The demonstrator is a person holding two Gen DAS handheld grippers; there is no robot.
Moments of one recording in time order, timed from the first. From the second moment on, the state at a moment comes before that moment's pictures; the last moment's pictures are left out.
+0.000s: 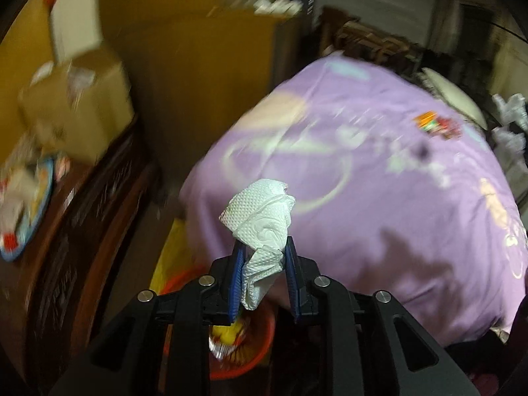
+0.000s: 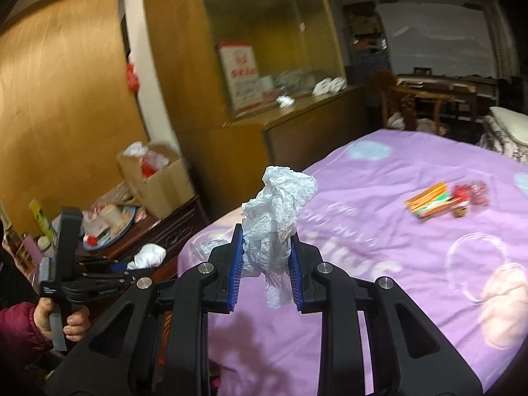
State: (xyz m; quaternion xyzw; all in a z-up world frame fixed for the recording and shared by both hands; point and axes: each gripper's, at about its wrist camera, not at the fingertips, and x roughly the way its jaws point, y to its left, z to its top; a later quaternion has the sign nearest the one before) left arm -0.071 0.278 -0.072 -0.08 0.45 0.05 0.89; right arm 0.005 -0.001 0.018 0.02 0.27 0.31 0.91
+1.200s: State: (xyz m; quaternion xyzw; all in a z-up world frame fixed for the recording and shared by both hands) left arm -0.112 0.431 -0.140 -0.16 0.46 0.24 0.84; right arm -0.018 0.248 -0.125 -0.13 0.47 0.51 0.71
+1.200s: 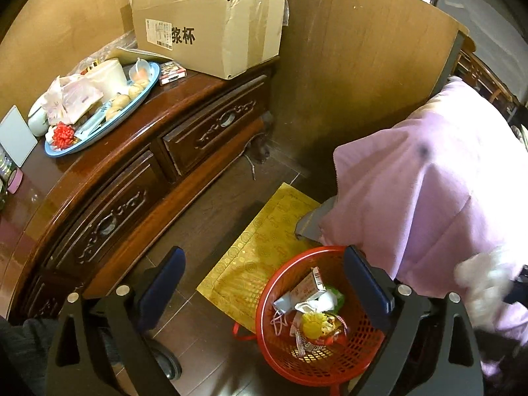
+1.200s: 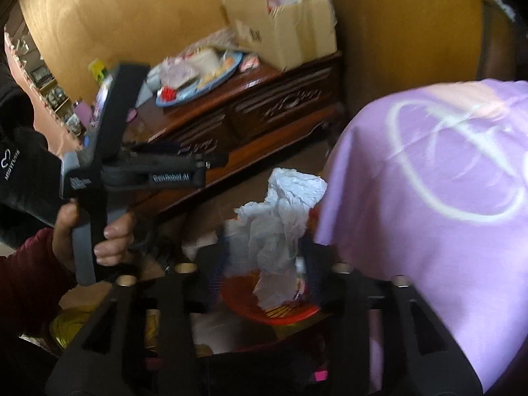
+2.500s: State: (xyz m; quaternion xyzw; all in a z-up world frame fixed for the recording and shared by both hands) left arm -0.063 0.248 -0.022 -0.04 0.37 0.10 0.92; right arm 0.009 0.014 0.003 0.01 0.30 0.35 0.89
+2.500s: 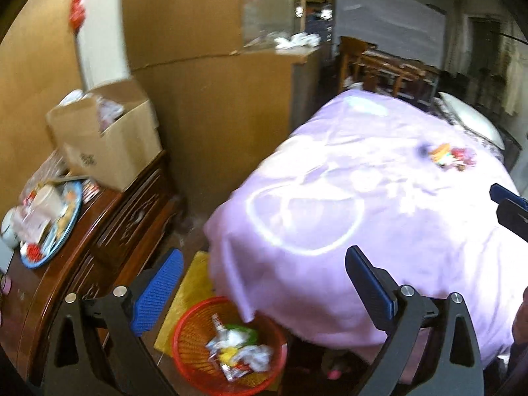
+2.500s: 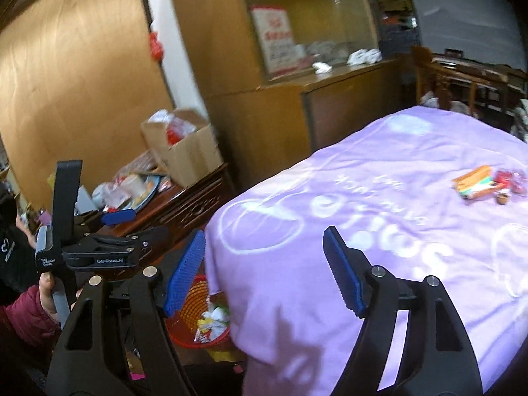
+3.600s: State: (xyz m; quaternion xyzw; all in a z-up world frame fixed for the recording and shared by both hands) left arm 0.114 0.015 -0.047 0.05 0.41 -0.10 0.90; right arm 0.098 -0.262 -0.049 0.12 0.33 0.03 0.94
